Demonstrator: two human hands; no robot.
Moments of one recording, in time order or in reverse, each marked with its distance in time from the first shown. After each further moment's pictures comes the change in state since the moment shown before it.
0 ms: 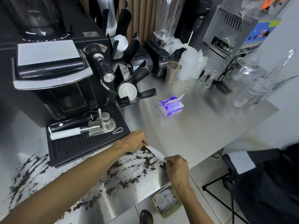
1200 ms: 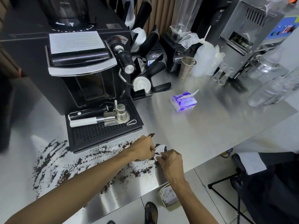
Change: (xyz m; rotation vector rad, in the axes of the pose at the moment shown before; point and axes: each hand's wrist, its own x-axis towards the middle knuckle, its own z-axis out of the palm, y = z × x) left_hand -0.064 0.014 0.020 -0.152 0.016 -0.145; right_hand -0.017 -0.047 0.030 -0.094 -0.145 -0.120
